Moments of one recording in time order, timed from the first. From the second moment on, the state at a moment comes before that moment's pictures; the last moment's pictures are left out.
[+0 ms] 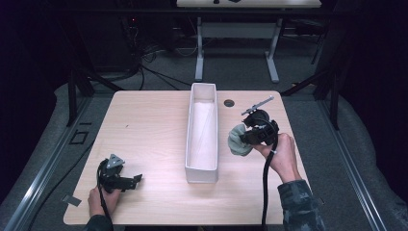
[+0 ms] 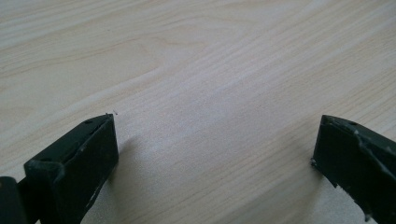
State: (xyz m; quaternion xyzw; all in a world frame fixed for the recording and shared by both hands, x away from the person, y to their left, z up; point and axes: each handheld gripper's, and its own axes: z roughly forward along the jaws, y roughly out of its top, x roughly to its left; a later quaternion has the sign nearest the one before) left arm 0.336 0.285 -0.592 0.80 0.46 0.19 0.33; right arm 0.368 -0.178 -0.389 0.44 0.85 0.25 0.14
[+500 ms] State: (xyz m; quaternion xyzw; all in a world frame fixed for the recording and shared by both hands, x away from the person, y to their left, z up) left arm 0.336 0.285 -0.592 0.80 0.46 0.19 0.33; right arm 0.370 -0.167 -0.377 0.43 0.85 0.26 0.15
